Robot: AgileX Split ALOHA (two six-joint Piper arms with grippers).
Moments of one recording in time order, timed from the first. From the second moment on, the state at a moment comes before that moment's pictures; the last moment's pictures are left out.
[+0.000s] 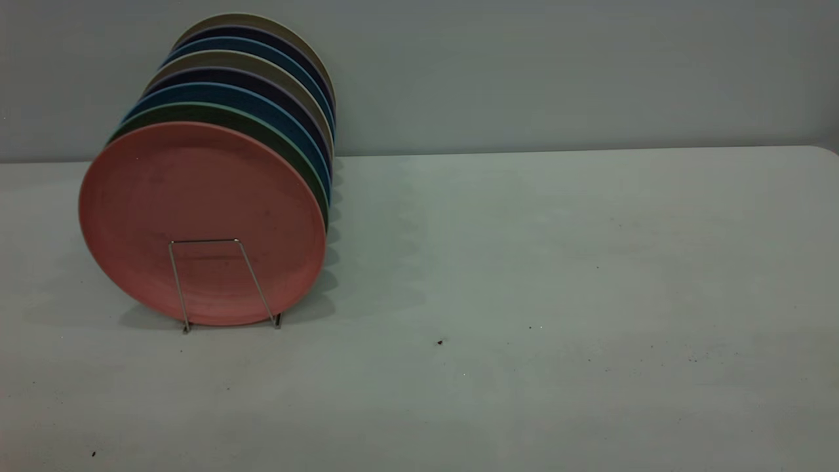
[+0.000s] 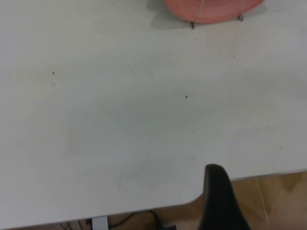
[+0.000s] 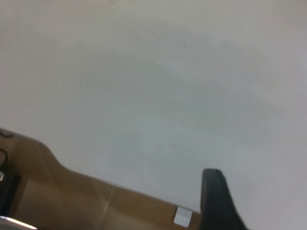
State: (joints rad) left arm 0.04 0.09 -0.49 -0.09 1.14 0.12; right arm 0.21 0.18 -0.47 0.05 1.14 -0.13
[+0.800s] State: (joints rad) left arm 0.04 0.00 -0.49 -0.09 1.14 0.11; right arm 0.11 0.08 -0.47 0.06 1.13 -0.13
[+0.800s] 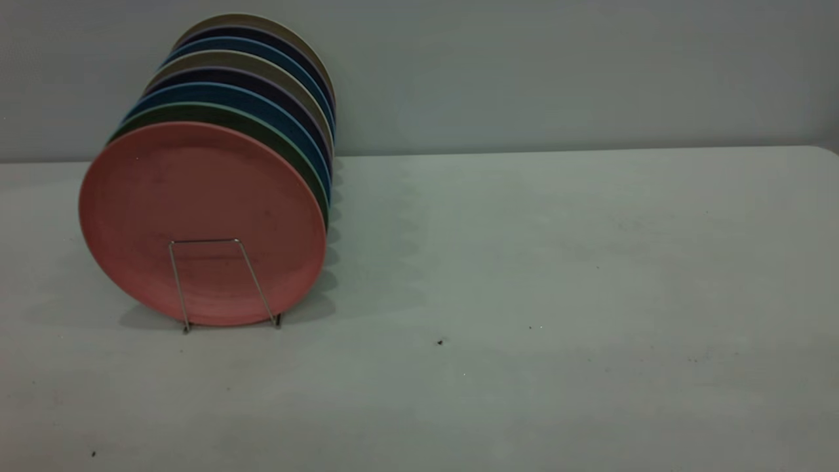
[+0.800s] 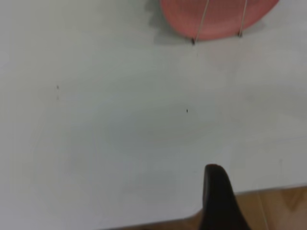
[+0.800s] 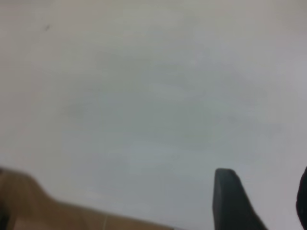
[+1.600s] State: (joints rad) left arm 0.04 -0.02 -0.49 -0.09 1.14 0.11; right arm 0.08 -0.02 -0.47 0.06 1.14 -0.13
